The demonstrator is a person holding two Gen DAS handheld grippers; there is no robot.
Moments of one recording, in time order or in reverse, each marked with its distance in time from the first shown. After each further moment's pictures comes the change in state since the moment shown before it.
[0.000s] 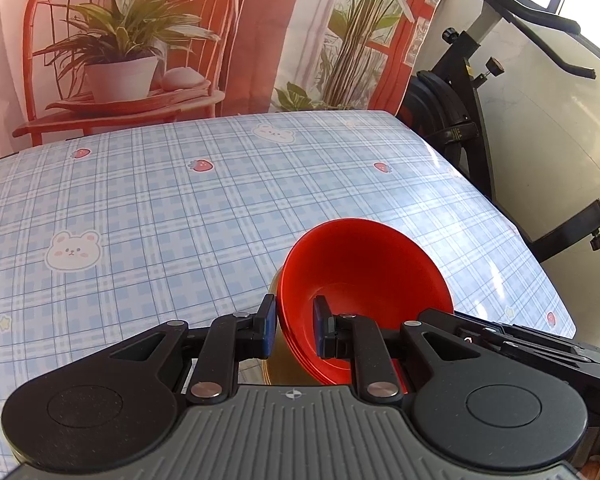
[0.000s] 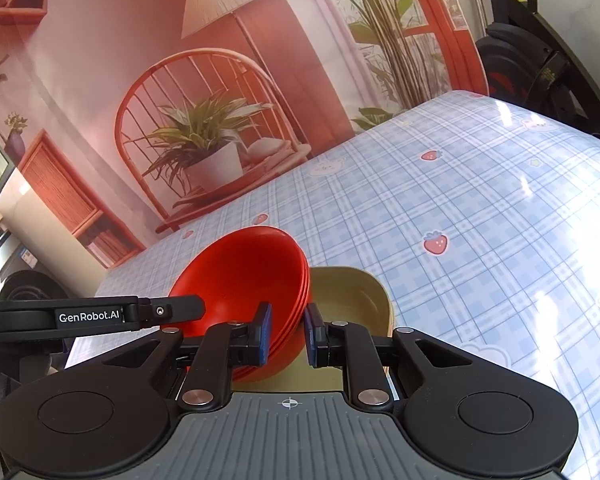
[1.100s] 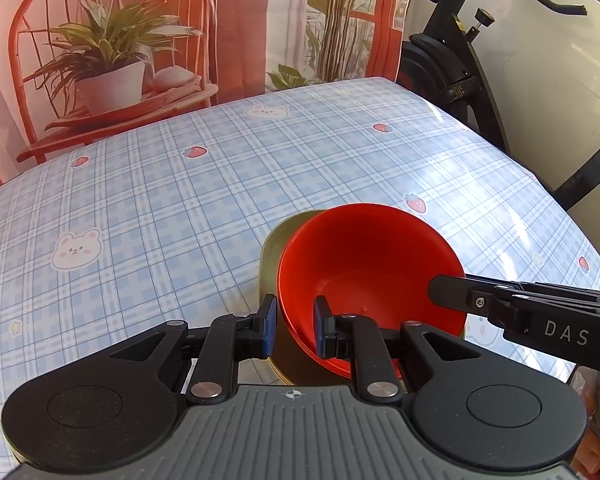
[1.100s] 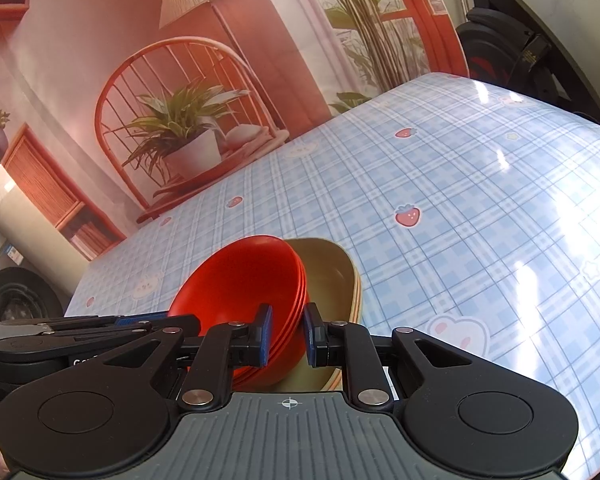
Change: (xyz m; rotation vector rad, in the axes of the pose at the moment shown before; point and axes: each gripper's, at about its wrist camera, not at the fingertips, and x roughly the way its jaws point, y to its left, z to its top) left arm 0.009 -0.026 -0.019 0.135 0.027 0.095; right arm 0.001 -0.013 -0.013 0.020 0.020 -0.034
